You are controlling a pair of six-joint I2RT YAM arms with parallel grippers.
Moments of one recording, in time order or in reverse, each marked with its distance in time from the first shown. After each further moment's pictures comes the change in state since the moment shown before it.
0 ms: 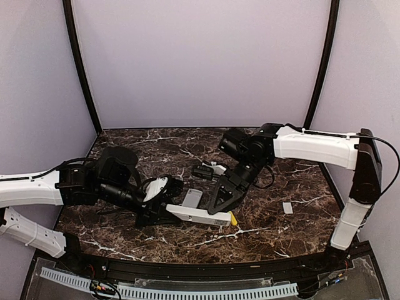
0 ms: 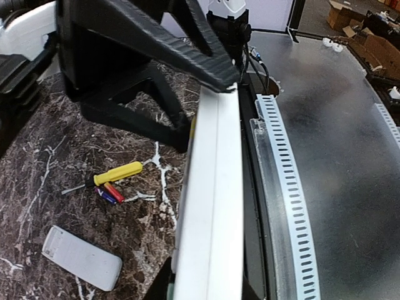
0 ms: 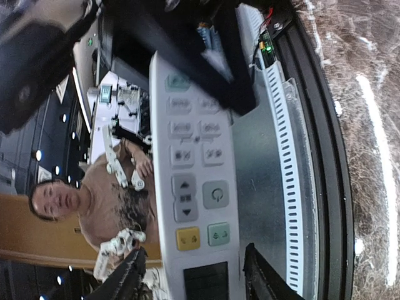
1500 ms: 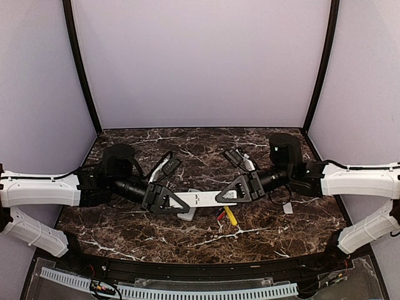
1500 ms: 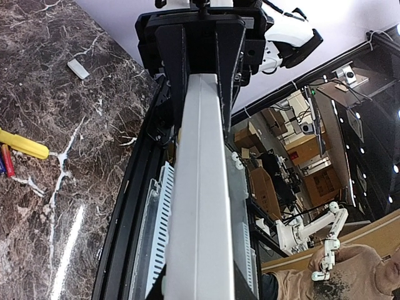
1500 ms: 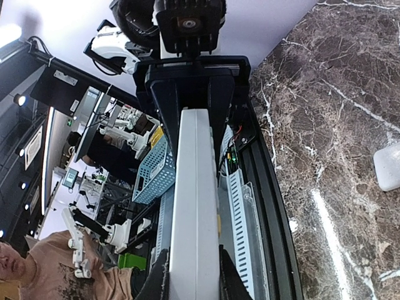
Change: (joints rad) left arm 0.177 0.110 -0.154 0.530 0.436 -0.940; right arm -0.038 -0.473 -0.680 1.246 0.309 0.706
